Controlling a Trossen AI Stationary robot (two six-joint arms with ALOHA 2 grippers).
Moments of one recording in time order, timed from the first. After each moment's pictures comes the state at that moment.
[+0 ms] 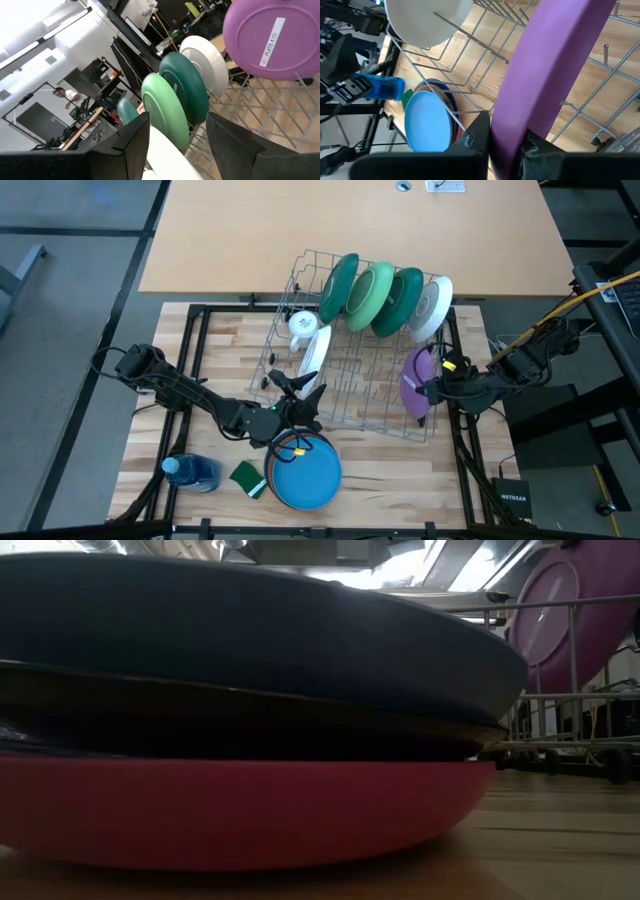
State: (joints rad) left arm -0.41 1.68 1.18 0.45 -1.26 0.65; right arm 0.60 0.87 1.12 -1.23 0.50 1.70
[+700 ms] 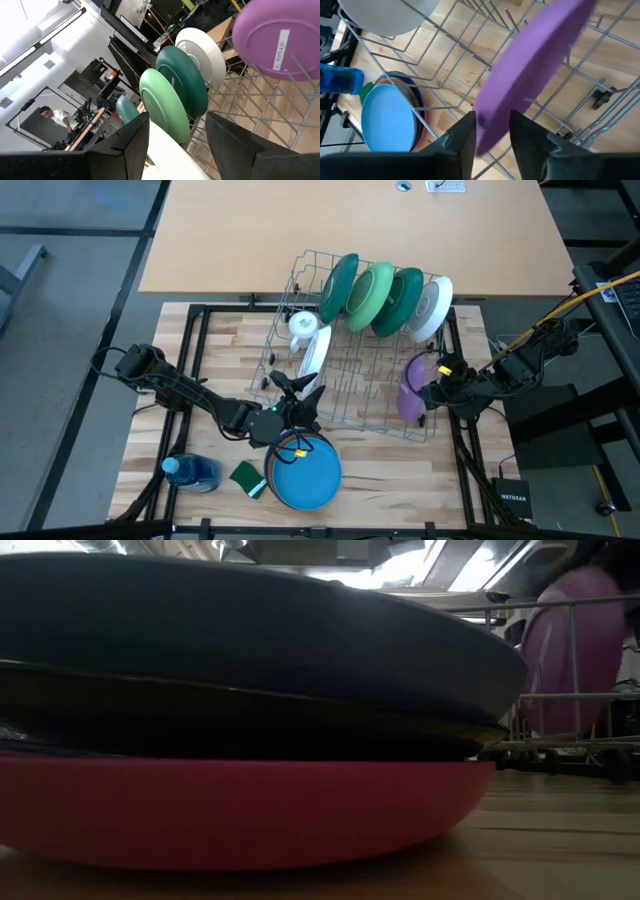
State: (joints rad) left arm -0.41 1.68 1.18 0.37 -1.26 0.65; right arm 0.60 0.91 1.12 -1.34 0.47 1.69
